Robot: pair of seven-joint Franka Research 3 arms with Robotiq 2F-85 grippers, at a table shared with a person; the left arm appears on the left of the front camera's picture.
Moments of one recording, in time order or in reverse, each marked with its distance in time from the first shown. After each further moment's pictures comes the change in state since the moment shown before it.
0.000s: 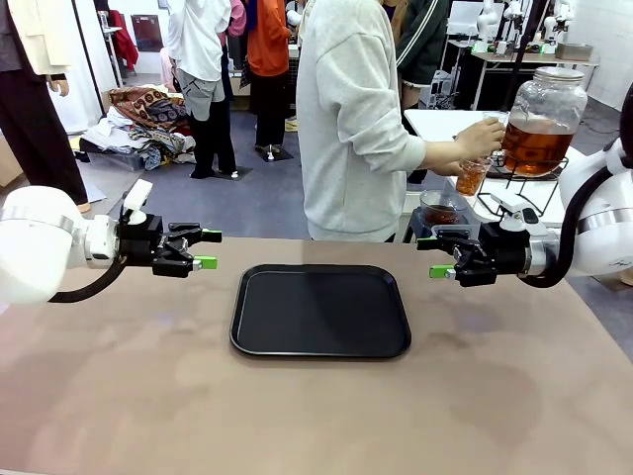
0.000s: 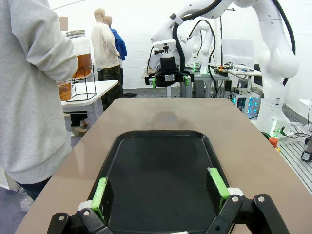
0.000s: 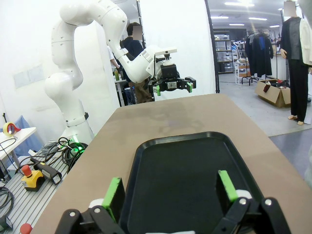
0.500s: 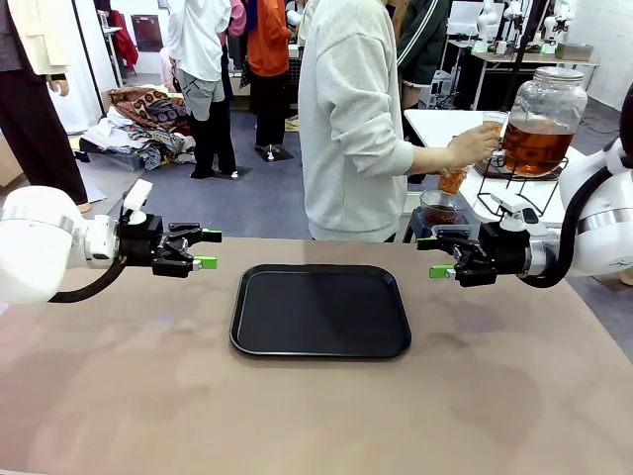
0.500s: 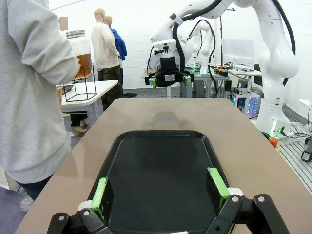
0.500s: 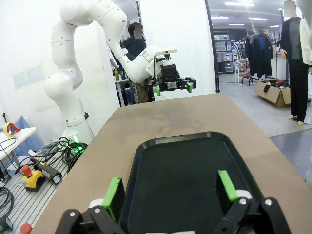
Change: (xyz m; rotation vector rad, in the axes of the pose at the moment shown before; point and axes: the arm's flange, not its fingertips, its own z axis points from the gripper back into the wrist) left arm 0.000 0.000 0.000 0.000 0.000 0.000; right arm 0.000 0.000 0.000 0.000 0.000 0.000
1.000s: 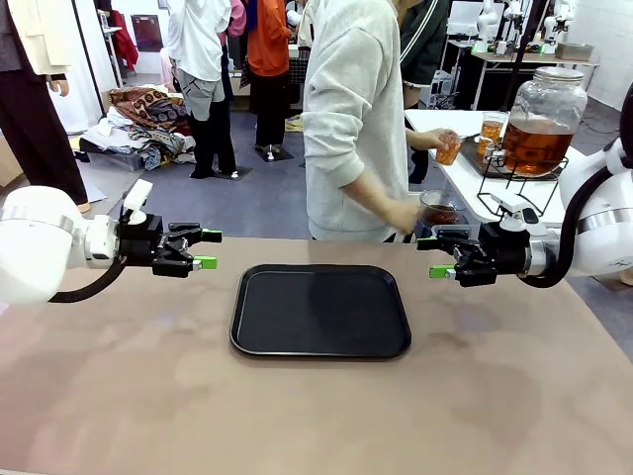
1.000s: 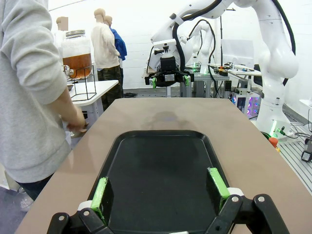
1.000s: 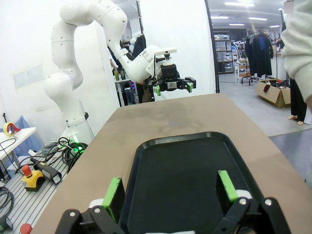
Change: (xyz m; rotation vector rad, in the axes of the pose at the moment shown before) left arm 0.000 0.000 0.000 0.000 0.000 0.000; right arm 0.000 0.000 0.000 0.000 0.000 0.000
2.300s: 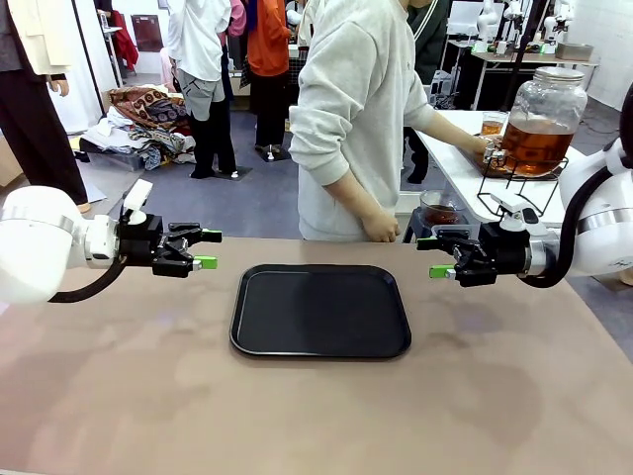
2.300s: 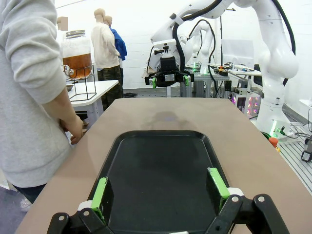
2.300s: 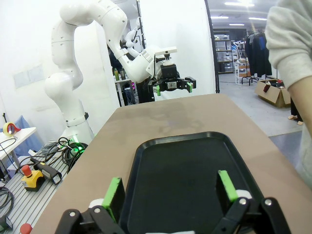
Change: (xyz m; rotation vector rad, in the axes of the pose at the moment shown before) left arm 0.000 0.000 0.000 0.000 0.000 0.000; right arm 0.000 0.000 0.000 0.000 0.000 0.000
